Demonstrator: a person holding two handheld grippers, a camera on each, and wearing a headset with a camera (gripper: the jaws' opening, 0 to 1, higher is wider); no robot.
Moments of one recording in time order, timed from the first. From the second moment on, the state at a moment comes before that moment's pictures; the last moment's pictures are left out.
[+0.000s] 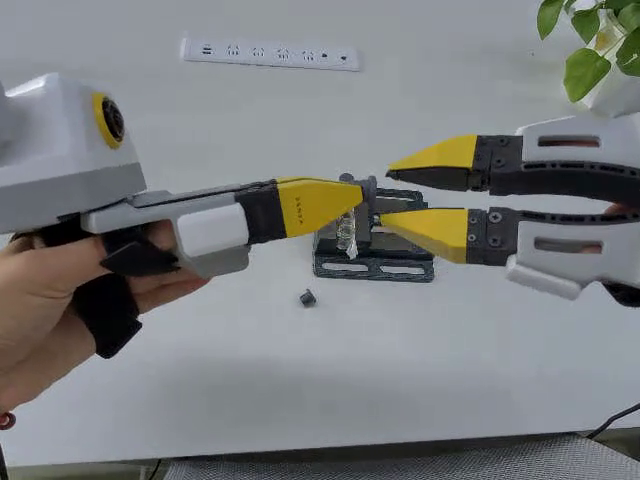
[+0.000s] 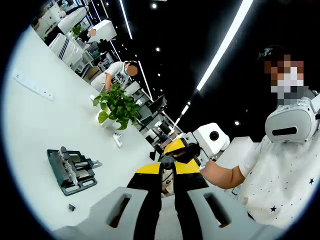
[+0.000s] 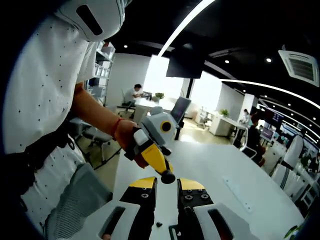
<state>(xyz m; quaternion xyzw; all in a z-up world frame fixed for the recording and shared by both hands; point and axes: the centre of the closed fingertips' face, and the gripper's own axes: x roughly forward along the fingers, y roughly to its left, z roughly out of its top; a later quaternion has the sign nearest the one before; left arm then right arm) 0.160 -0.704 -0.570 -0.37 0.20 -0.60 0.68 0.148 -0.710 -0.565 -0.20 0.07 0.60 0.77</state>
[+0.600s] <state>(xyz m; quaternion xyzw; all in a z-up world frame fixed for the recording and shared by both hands) 0.153 -0.704 -0.552 -0.41 0.18 -0.61 0.65 0.139 -0.702 -0.550 -0.19 0.05 0.61 0.77</state>
